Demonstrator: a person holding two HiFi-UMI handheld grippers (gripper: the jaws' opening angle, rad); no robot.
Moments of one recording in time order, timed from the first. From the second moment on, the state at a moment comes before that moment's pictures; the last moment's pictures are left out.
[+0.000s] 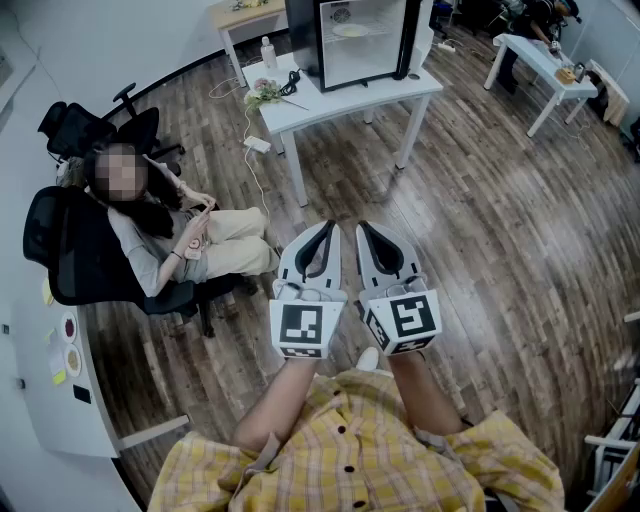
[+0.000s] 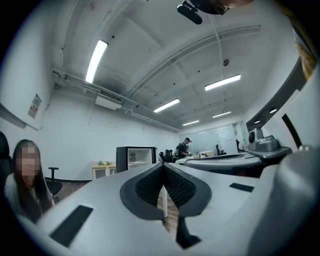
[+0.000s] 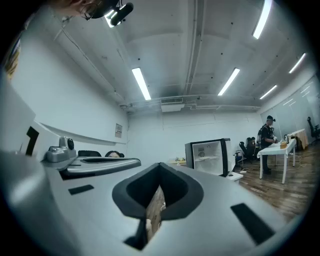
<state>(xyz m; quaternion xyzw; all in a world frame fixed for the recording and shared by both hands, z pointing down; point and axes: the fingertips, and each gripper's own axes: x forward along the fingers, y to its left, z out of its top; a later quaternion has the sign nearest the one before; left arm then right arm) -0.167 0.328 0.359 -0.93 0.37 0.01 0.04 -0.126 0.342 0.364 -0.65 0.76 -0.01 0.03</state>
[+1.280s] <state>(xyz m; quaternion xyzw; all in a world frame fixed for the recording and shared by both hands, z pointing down) -0.042 0.269 0.393 -0.92 0.40 0.02 0.02 0.011 0.284 0.393 -0.64 0.77 -0.02 0.02</state>
